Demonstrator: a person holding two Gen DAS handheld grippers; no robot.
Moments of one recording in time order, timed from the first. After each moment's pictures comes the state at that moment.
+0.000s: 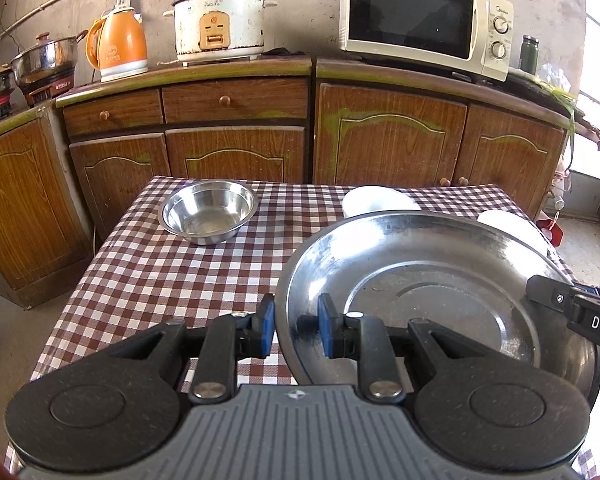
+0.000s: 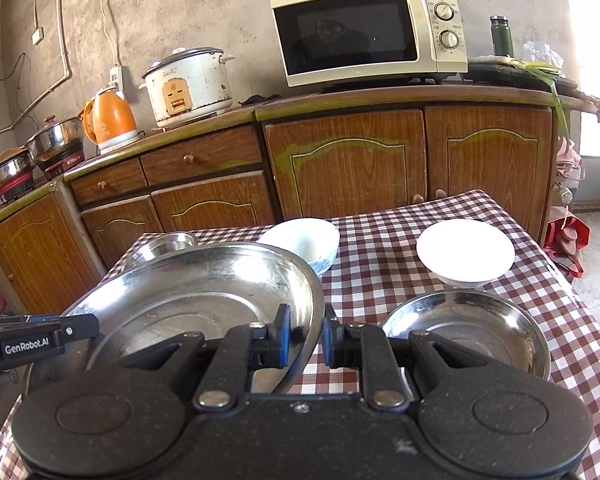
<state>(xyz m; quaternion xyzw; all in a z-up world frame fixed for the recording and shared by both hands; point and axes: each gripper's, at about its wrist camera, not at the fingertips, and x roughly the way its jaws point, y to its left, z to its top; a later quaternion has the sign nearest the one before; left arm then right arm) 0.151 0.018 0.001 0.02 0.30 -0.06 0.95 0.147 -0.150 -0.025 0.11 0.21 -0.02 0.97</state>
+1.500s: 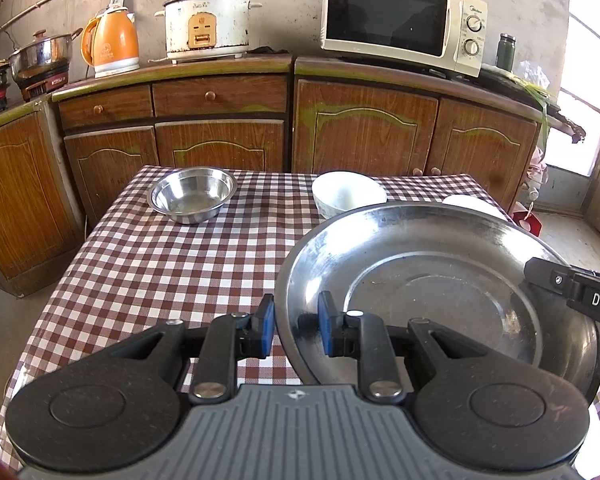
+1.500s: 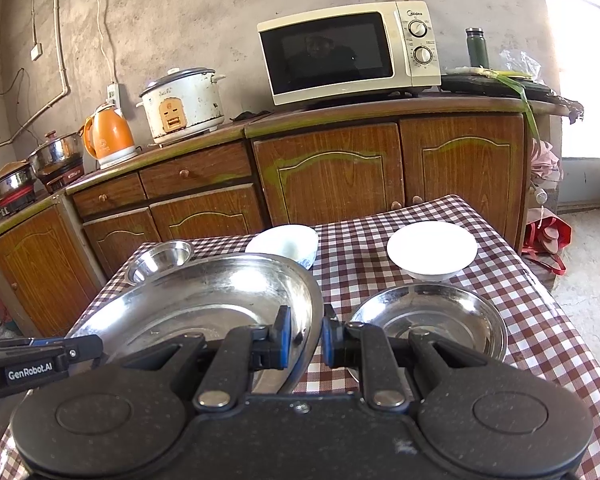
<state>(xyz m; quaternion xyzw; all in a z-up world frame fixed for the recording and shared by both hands) 0.099 0.006 0.003 0.02 0.31 -0.08 0.95 0.085 -0.164 -0.016 0.12 0.19 -0.03 0.97</state>
